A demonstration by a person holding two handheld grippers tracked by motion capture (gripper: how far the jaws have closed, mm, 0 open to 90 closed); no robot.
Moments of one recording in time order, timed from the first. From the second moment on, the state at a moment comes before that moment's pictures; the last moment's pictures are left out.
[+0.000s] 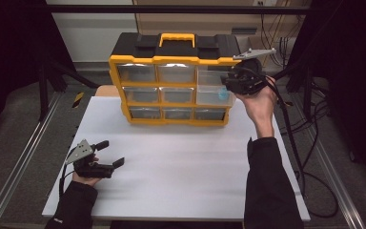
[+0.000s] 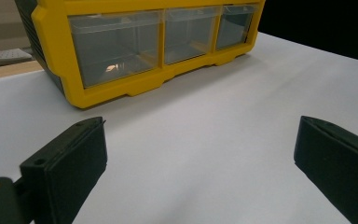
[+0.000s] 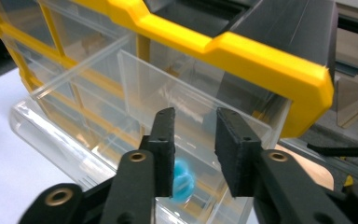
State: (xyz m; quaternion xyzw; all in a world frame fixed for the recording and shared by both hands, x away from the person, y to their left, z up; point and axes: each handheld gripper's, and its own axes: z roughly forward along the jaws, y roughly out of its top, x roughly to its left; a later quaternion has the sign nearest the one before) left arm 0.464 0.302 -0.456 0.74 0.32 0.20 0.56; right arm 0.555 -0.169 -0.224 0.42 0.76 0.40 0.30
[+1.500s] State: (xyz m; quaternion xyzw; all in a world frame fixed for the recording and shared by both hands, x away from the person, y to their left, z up) left arm 0.464 0.301 -0.456 0.74 0.32 0.20 0.56; right arm 0.490 -0.169 -0.223 0.36 0.70 0.52 0.32
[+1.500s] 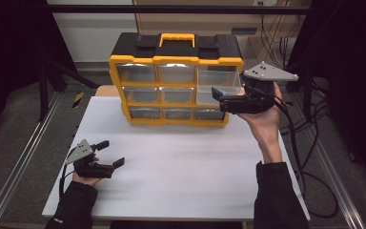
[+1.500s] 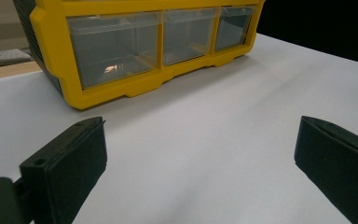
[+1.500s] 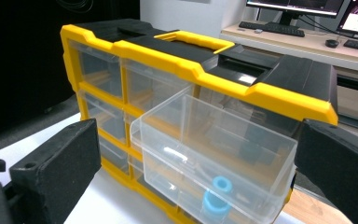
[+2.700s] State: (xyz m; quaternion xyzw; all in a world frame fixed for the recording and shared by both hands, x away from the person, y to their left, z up) left arm 0.464 0.302 -0.456 0.74 0.32 0.20 0.56; right arm 0.465 -0.164 -0.252 0.34 0.71 0.53 0.30
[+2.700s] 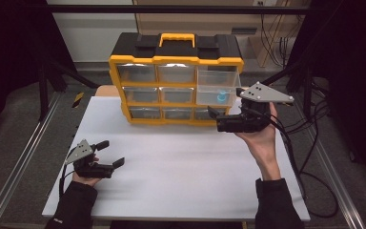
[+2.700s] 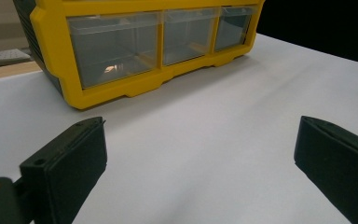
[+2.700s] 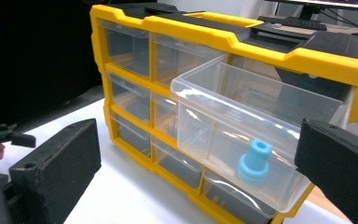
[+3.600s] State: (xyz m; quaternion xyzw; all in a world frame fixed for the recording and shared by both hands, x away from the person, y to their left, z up) left arm 0.464 0.301 -0.455 0.74 0.32 0.20 0.56; right arm 0.458 -0.159 -0.277 0.35 0.72 0.53 0.27
